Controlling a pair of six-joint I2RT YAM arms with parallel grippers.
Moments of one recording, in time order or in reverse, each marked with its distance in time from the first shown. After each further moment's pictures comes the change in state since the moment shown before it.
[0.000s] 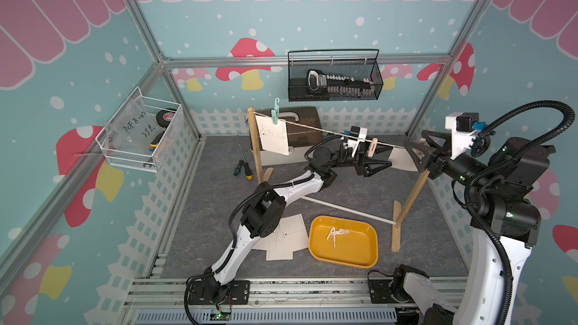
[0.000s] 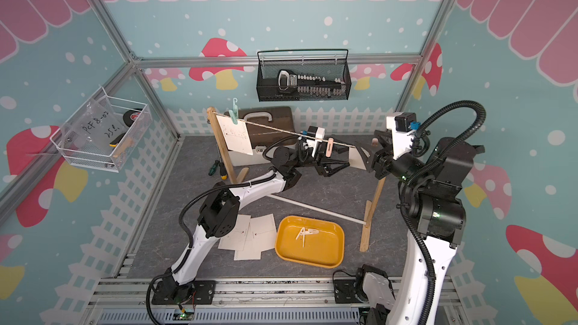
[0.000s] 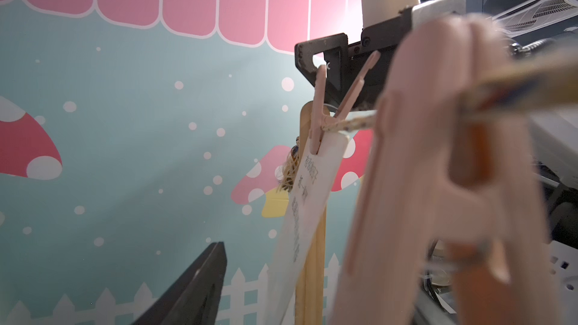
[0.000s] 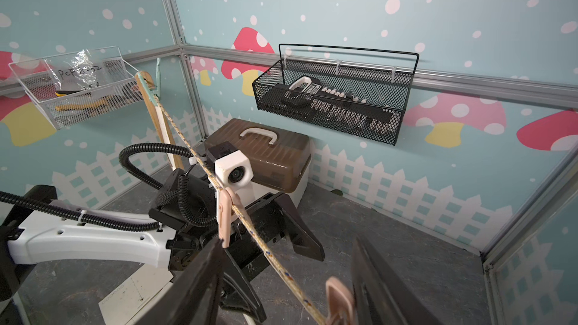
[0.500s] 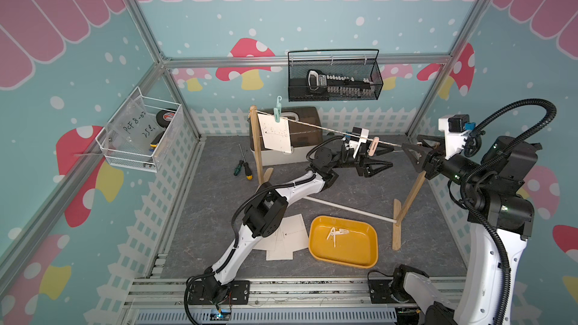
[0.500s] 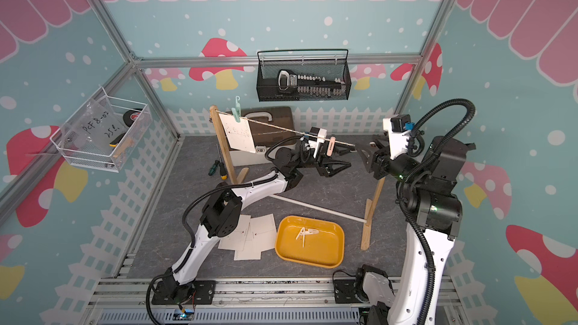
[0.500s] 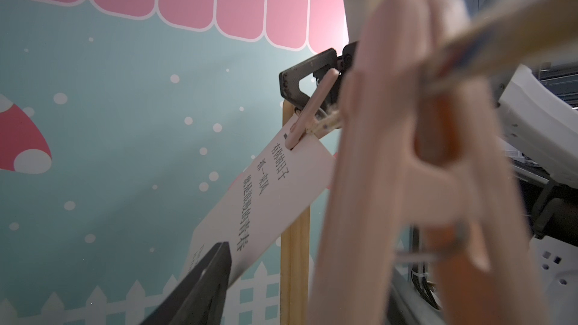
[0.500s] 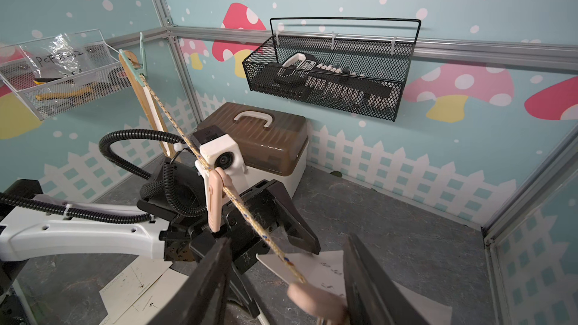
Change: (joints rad) left arm -0.003 0.025 0.031 0.000 0.006 -0.012; right arm 0.007 0.017 -0.026 -0.038 0.045 -0.036
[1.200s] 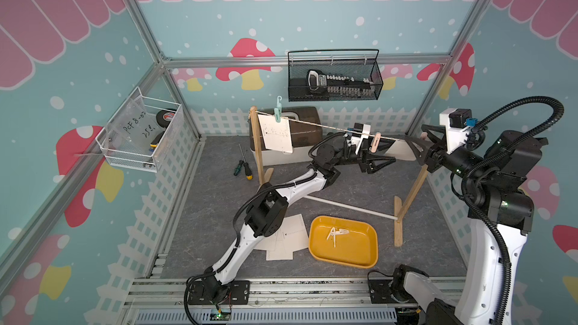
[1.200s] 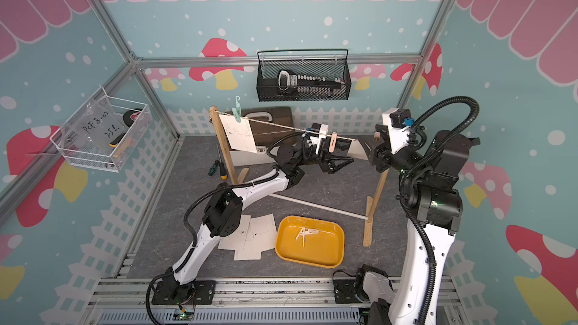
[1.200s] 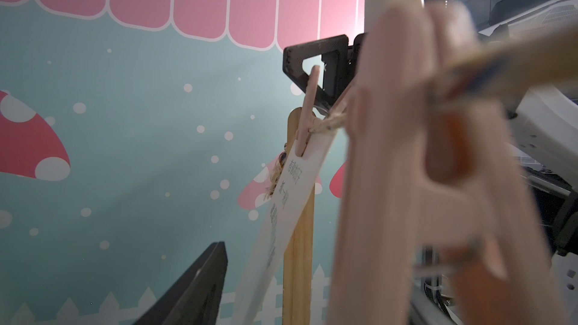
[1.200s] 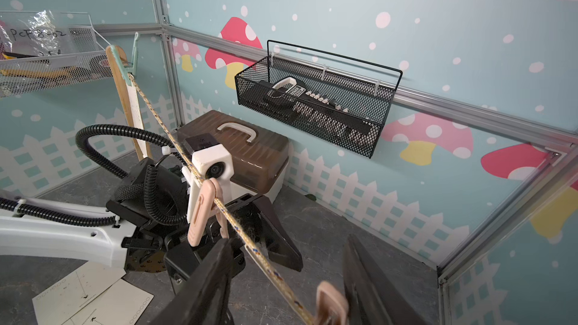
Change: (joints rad) left arm 0.000 0.029 0.085 -0.077 -0.038 0.024; right arm 0.005 0.030 0.026 0.117 -0.006 -0.102
